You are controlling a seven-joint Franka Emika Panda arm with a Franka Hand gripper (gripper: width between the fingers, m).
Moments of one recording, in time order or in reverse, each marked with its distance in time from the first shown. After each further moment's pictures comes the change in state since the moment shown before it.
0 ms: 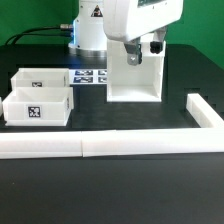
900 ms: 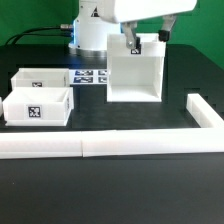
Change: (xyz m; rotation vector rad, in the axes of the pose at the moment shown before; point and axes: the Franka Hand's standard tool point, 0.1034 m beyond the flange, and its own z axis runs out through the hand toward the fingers) arm -0.005 -0.030 -0.020 -0.008 -0.003 0.298
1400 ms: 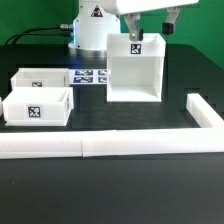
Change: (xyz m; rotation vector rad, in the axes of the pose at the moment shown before) arm -0.003 -0.005 -0.007 0.008 0.000 -0.001
